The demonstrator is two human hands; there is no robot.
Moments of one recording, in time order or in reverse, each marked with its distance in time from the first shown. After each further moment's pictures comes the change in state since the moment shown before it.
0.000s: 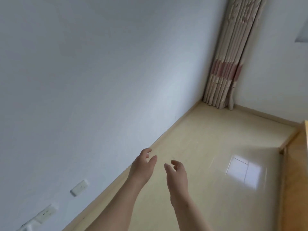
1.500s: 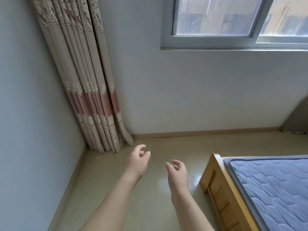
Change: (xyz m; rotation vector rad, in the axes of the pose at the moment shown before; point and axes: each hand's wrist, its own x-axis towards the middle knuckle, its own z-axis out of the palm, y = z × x) left_hand 0.736 0.621 0.733 0.036 -0.614 0.349; right_hand 0.929 -0.311 -0.560 0.282 0.757 0.064
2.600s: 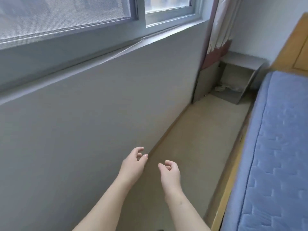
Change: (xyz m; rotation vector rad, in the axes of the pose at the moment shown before) left_hand 0.624 0.308 0.453 0.308 -0.807 0.264; right_hand 0.688 -0.221 -0.135 0.411 0.679 0.266
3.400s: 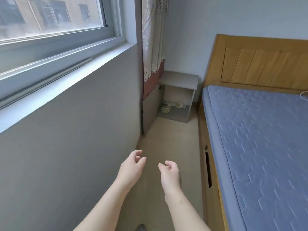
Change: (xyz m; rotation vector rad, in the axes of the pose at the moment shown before) left_hand 0.424 0.281 0.195 0.099 -0.396 0.250; right_hand 0.411 -0.273 -0.096 0.197 0.400 -0.042
